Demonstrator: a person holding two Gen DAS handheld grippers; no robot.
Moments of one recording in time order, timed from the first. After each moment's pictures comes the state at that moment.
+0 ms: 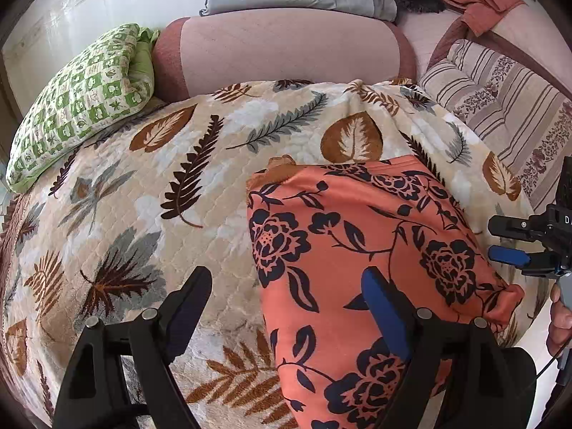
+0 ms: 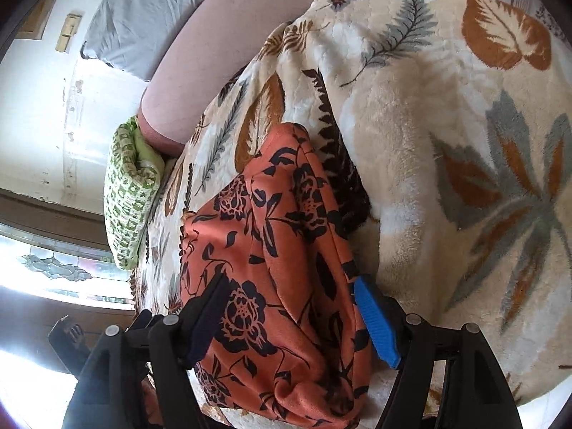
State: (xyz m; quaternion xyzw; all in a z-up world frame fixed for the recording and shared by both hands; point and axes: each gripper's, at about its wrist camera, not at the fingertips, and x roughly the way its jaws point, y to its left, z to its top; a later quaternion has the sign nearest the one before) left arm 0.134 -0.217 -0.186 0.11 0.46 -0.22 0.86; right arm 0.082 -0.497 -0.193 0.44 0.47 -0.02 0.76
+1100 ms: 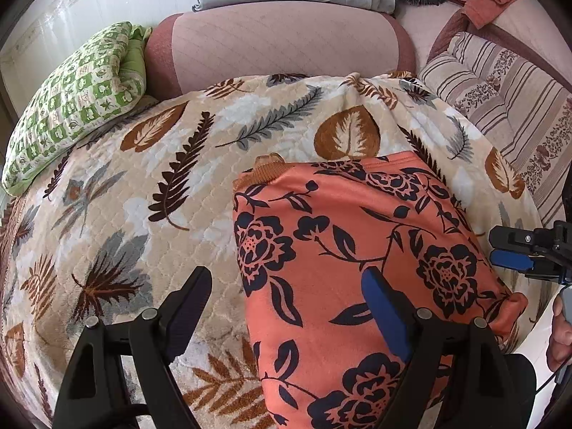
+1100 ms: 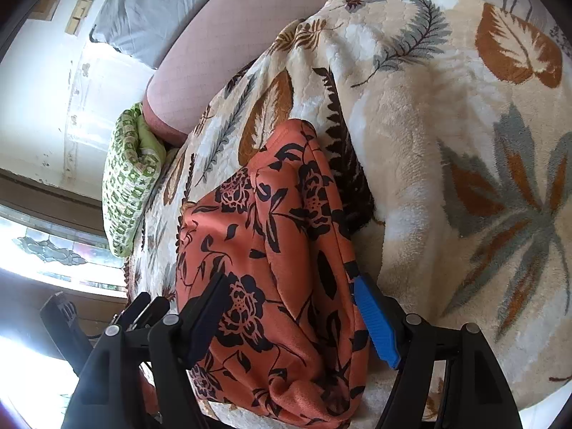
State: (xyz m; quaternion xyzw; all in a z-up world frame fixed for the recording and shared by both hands) left arm 0.141 -0.236 -0.196 0.12 0.47 -0.21 0.85; right arm 0.084 -0.494 -0.193 0.40 0.48 -0.01 0.78
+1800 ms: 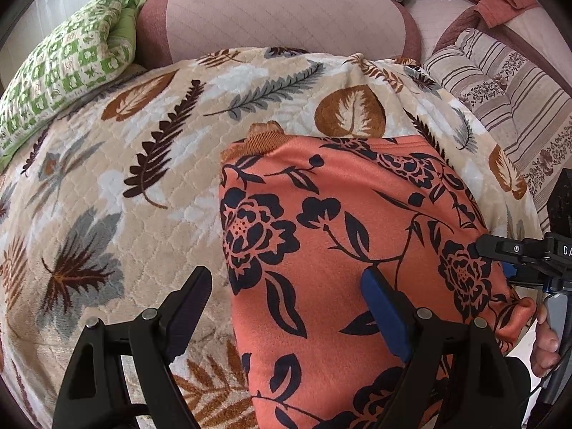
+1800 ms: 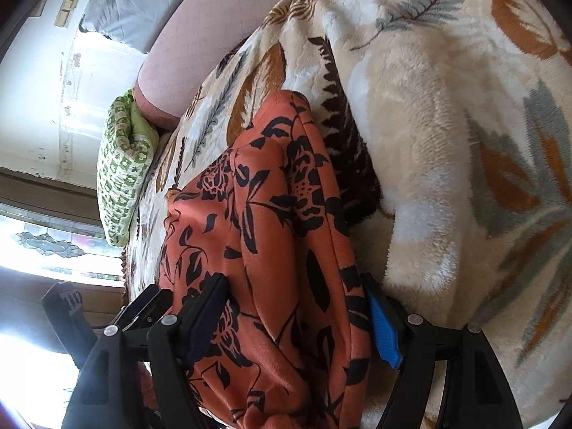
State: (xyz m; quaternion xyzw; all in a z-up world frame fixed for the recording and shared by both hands) left arm 0.160 -0.235 -0.229 0.09 0.51 -0.23 0.83; right arm 0.102 -0.494 -0.232 0.42 0.51 0.02 0.75
